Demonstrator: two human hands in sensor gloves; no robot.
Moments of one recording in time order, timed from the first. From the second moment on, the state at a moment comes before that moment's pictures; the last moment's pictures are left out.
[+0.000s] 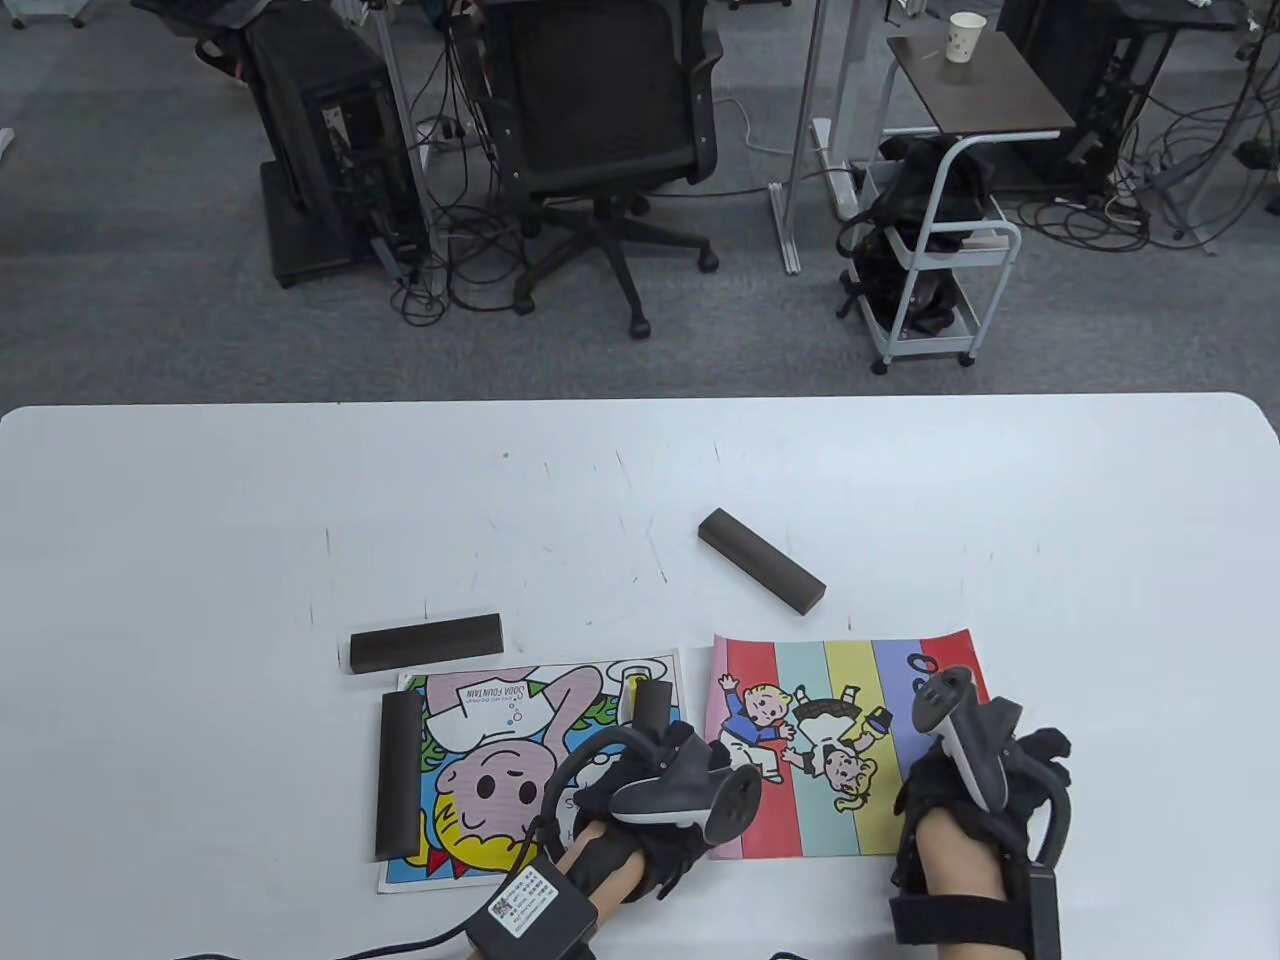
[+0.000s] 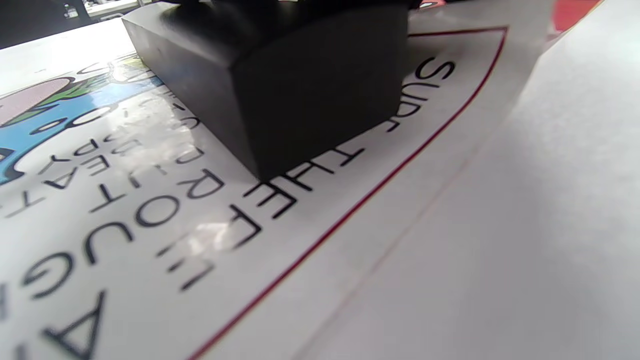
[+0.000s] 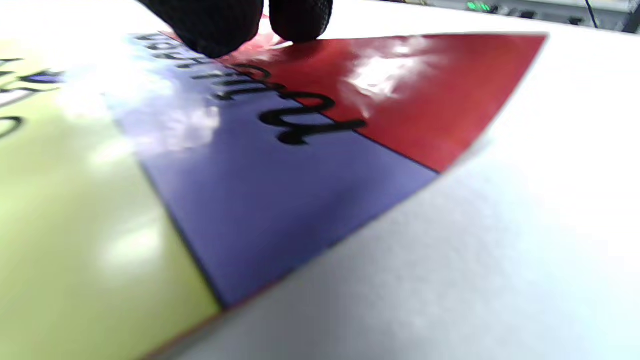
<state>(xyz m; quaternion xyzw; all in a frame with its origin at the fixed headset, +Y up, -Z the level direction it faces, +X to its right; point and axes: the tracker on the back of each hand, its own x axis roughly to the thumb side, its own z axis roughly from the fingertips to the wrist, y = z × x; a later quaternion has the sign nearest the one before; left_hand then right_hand) -0.005 -0.767 -0.285 -0.18 -0.31 -0.13 0.92 0.265 -0.767 -0.308 -0.35 0.15 0.92 0.05</state>
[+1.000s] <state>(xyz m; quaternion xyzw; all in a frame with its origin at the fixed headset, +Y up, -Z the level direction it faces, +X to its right) -0.164 -0.732 -0.417 -0.16 -0.01 -0.14 0.98 0.277 -0.781 -0.302 -0.38 0.18 0.91 0.08</state>
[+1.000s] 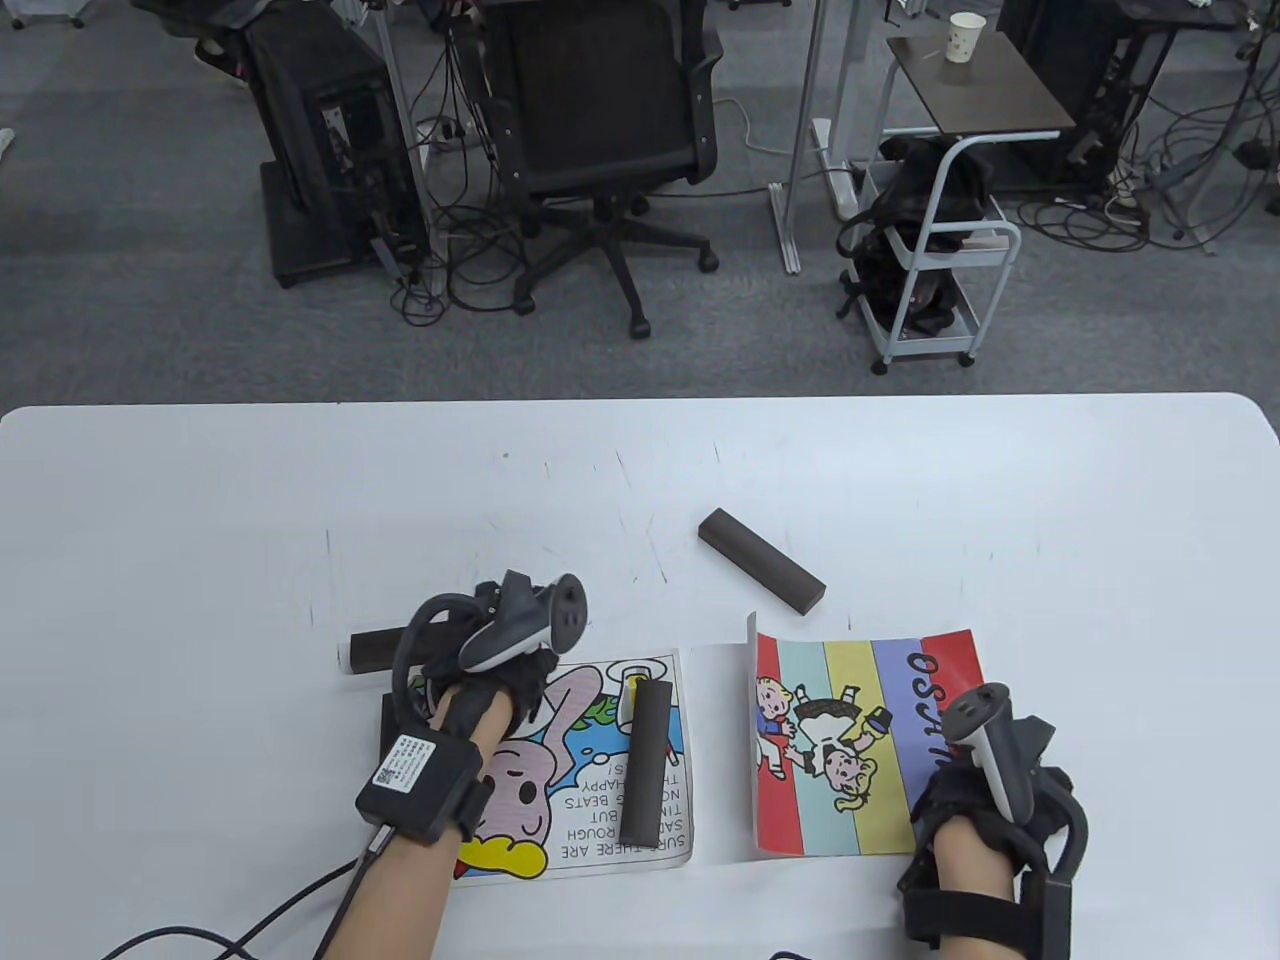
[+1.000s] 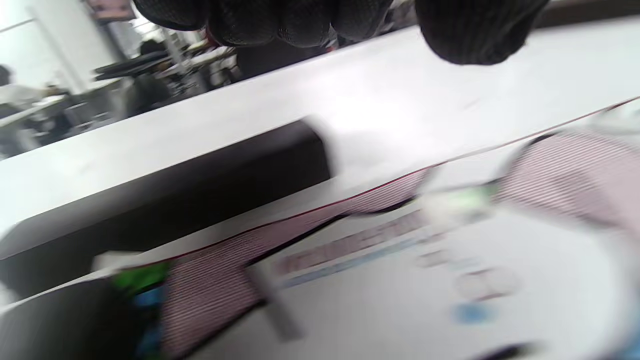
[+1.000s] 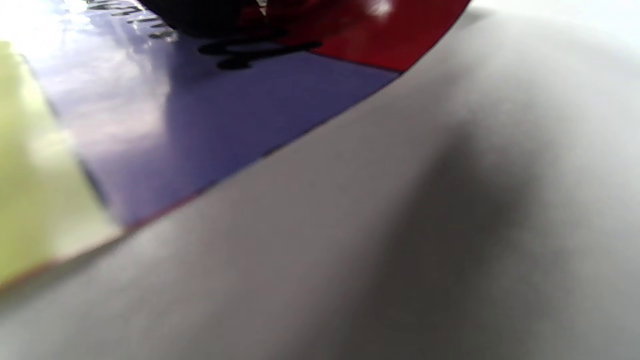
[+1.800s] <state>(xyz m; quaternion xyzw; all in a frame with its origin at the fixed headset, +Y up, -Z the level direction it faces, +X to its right) -0.191 -0.731 -0.430 -0.10 0.05 -0.19 0.98 0.277 -0.777 -0.304 -0.38 0.18 0.91 0.07</state>
